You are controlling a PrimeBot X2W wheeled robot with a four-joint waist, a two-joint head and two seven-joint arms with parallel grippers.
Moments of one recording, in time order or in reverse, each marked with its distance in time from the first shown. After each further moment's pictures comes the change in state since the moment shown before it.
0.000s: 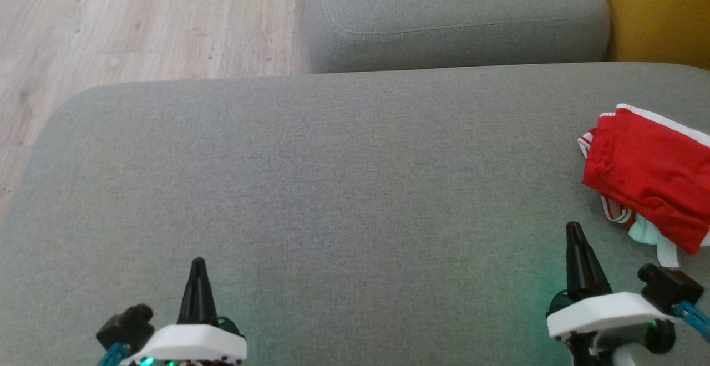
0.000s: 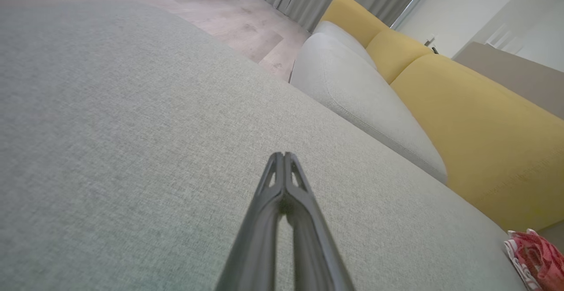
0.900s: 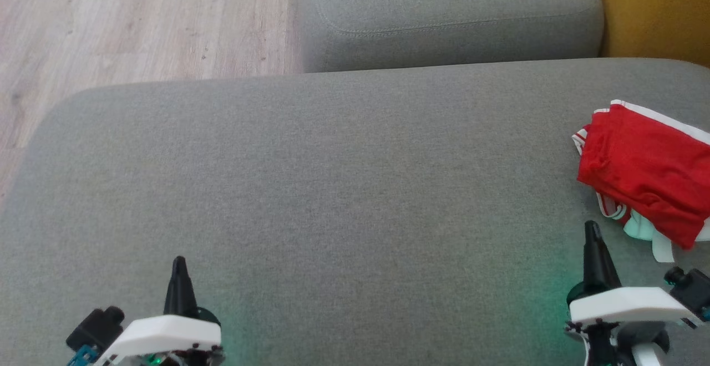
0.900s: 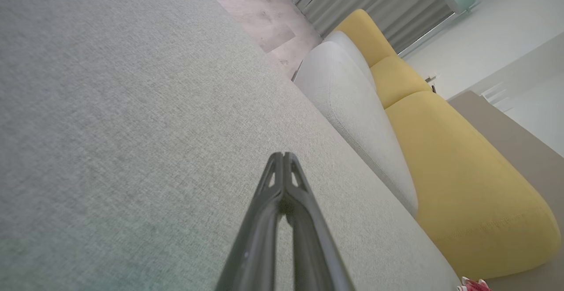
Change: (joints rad) left arm -0.009 0.000 0.066 -0.023 -0.236 -0.033 0.078; right arm -0.006 0.000 -0.037 -0.012 0.293 0.000 0.074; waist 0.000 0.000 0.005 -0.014
